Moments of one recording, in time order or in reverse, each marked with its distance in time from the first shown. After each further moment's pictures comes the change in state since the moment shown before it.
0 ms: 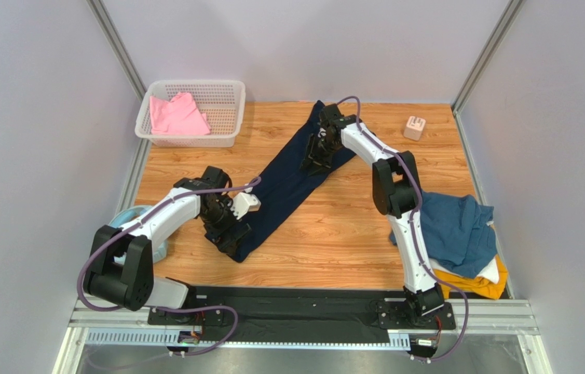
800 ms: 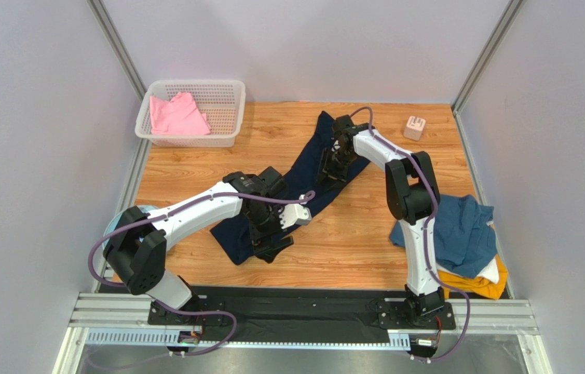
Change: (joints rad) left arm -0.451 0.161 0.303 -0.087 0.105 -0.080; right arm -0.035 -0.208 -0.352 -0.002 0.028 -0.045
